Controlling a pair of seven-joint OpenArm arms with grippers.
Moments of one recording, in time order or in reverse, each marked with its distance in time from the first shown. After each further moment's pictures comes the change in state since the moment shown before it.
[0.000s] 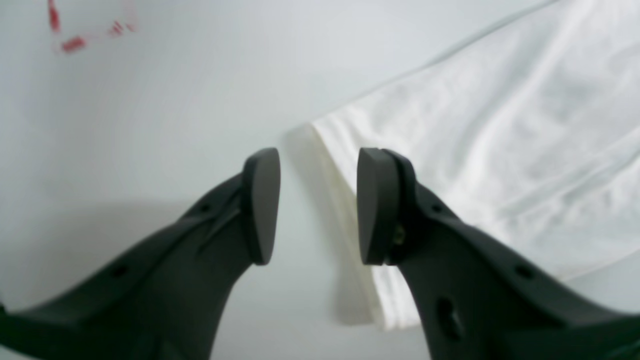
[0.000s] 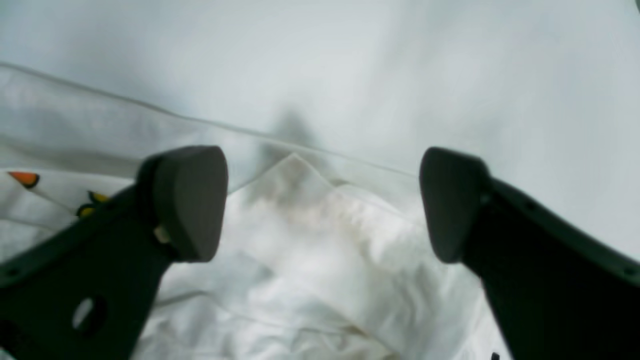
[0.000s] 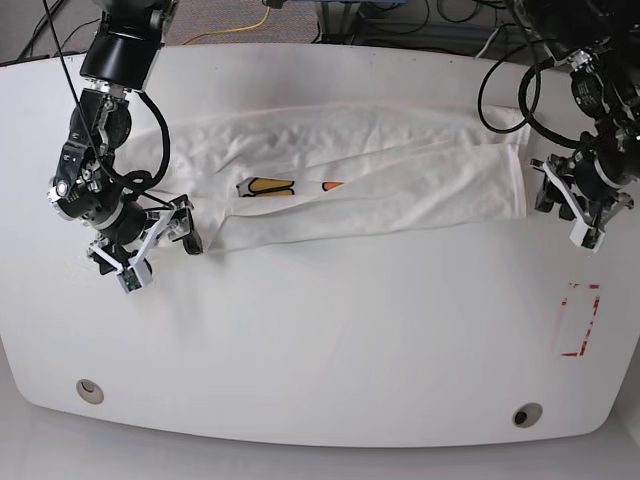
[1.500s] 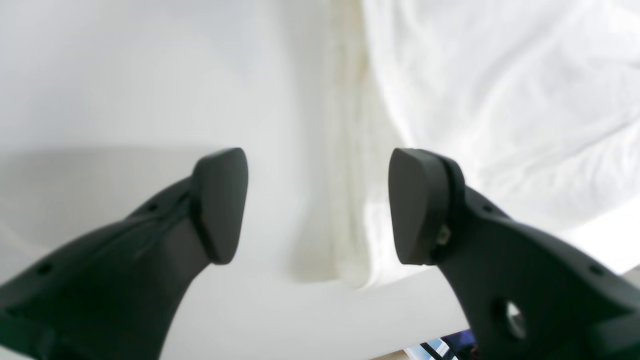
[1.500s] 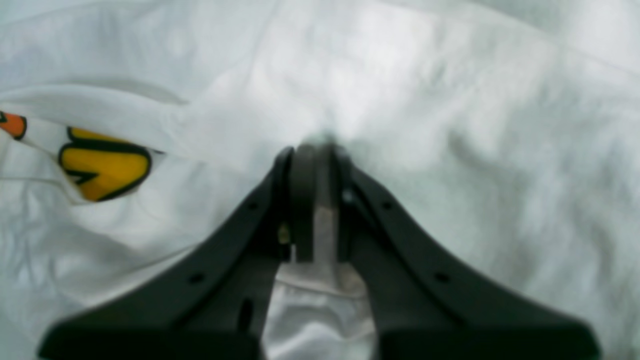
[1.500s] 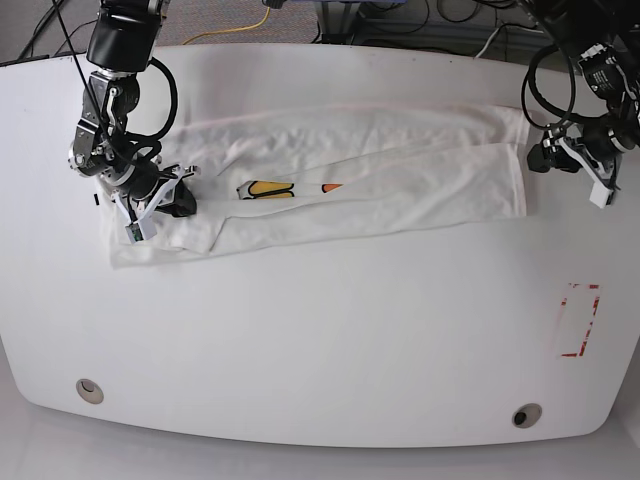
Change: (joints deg) left arm 1.2 -0.3 -9.8 -19.0 -15.4 0.0 6.3; right arm -4.6 0.5 0.0 -20.7 1.9 0.4 13.6
